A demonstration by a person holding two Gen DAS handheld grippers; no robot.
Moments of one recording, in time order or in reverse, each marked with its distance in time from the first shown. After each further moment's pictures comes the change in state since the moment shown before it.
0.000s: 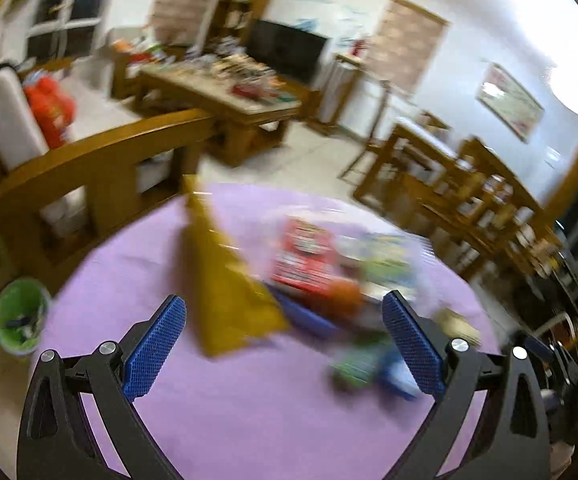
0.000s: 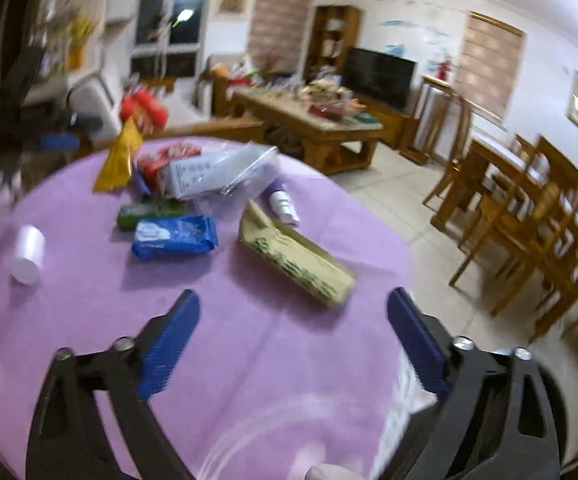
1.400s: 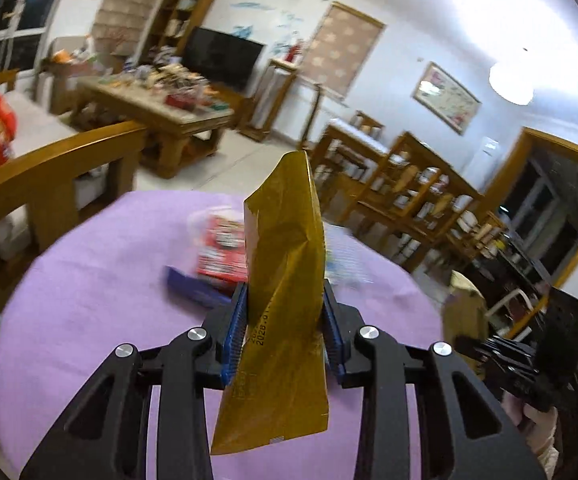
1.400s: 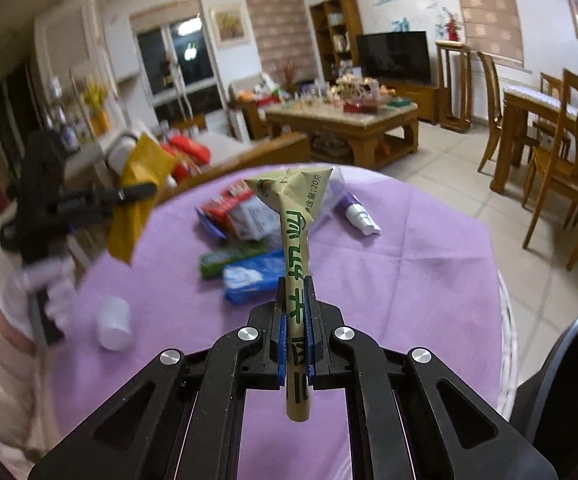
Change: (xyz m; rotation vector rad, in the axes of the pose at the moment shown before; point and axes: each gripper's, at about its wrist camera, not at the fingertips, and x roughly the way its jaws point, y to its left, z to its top) left arm -0.040 -0.035 -0.022 0.130 -0.049 -0.289; right arm -0.020 0.007 0.001 0.305 -0.087 0.284
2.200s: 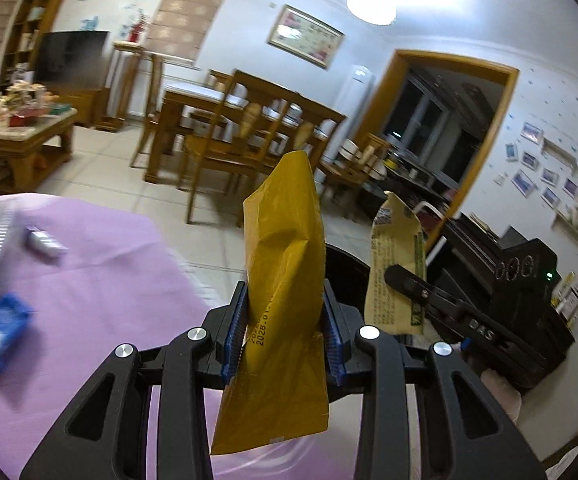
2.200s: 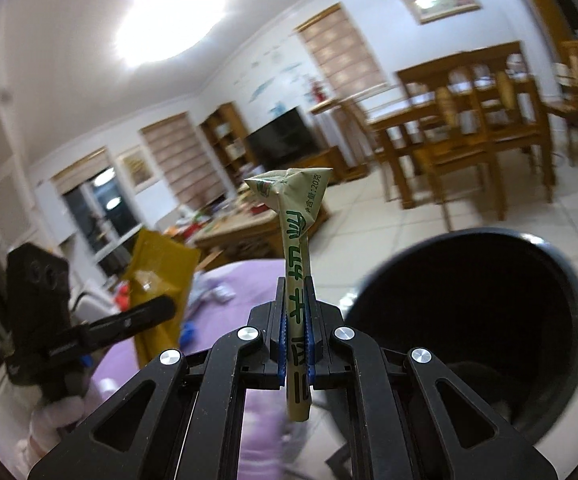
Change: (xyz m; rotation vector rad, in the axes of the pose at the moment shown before) left arm 0.087 -0.252 -0.078 0.290 0.145 -0.384; right arm -0.239 -0.142 -0.111 0.415 -0.406 -0.231
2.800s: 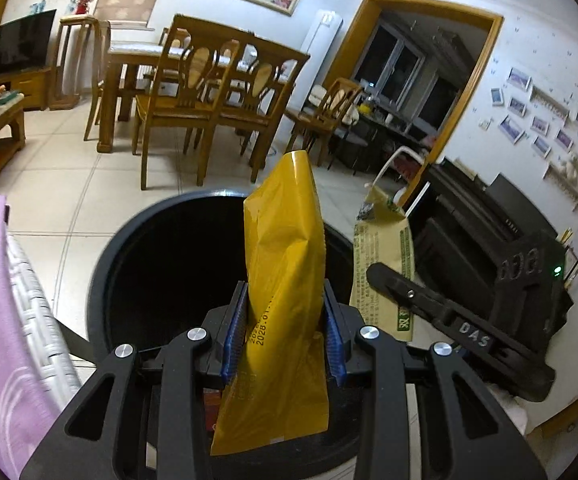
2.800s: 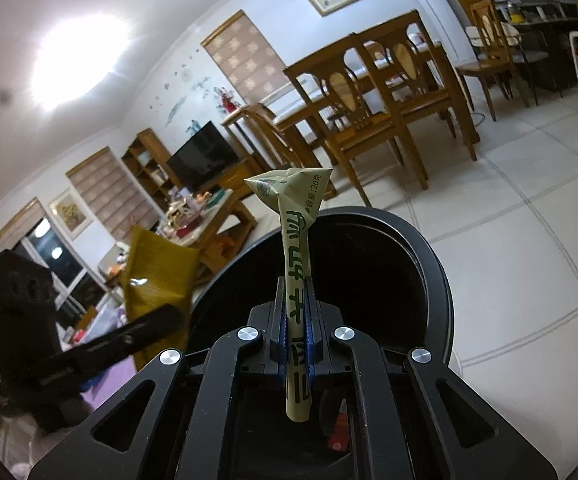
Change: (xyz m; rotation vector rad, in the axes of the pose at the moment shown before) left arm 0.140 -0.075 -0.016 0.088 0.183 -0.064; right arm -0.018 -0.137 -0.031 0.199 -0.006 -0.200
